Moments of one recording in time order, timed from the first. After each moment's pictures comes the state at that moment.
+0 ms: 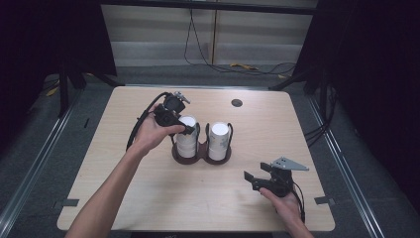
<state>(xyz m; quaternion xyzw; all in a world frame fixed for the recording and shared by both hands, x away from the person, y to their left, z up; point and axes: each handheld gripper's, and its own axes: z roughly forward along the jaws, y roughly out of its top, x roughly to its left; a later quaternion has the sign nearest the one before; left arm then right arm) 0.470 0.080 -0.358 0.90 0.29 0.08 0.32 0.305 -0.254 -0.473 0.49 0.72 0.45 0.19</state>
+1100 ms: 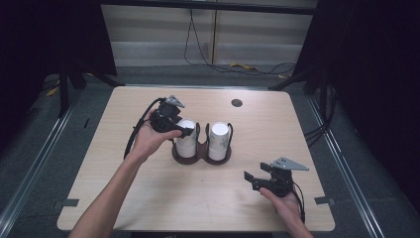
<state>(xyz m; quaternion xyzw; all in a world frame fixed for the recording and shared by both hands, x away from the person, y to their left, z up) 0.461 0.090 -0.376 0.88 0.29 0.10 0.36 0.304 -0.254 -0.473 0.49 0.72 0.45 0.19</state>
